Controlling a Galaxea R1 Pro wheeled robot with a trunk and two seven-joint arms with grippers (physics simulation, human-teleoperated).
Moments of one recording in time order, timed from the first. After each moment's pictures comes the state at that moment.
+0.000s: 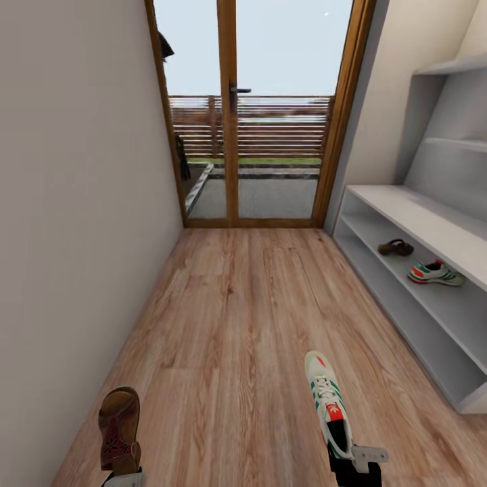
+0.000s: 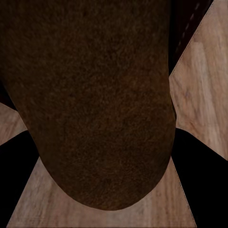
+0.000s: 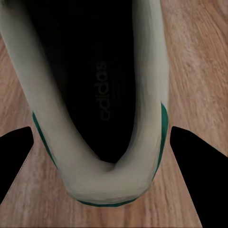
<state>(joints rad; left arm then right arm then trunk) -0.21 0.02 0.39 -0.30 -0.22 -0.65 -0.09 -0.32 -0.07 0.09 -0.28 -0.11 -0.52 -0.05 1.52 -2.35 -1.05</state>
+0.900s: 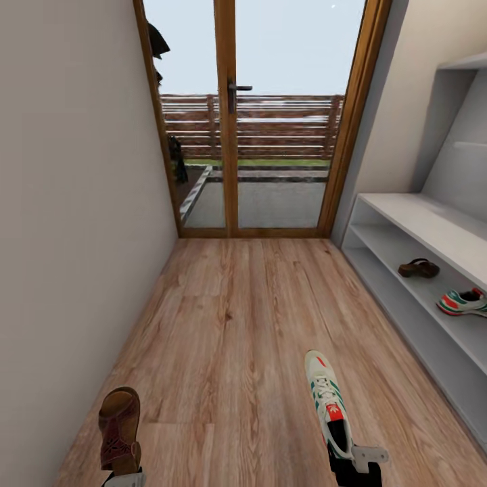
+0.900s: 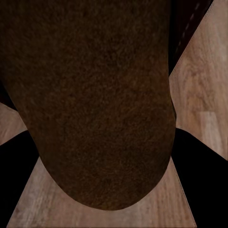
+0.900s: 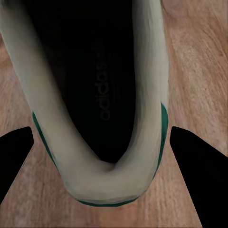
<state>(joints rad) -0.21 0.02 0.39 -0.30 -0.22 -0.65 -0.09 -0.32 -0.07 0.09 -0.28 -0.11 -0.52 -0.05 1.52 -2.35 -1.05</state>
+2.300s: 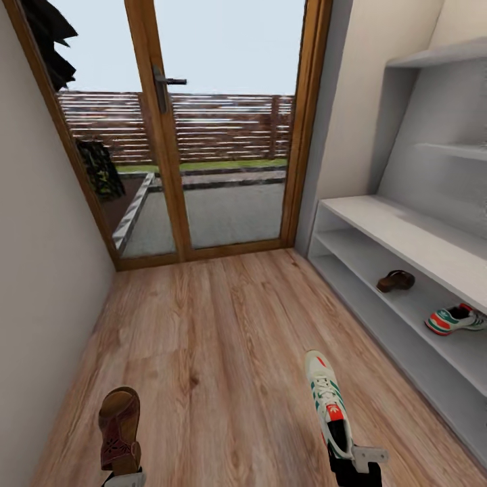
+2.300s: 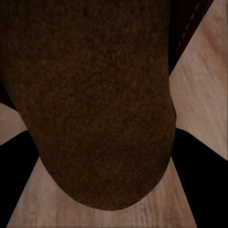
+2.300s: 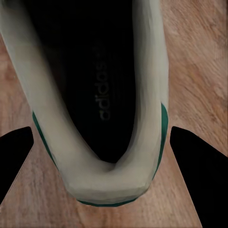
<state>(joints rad) -0.21 0.02 0.39 -0.30 -0.22 -0.65 -0.09 -0.32 -0.07 0.09 -0.28 -0.11 -0.52 -0.05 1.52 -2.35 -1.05</state>
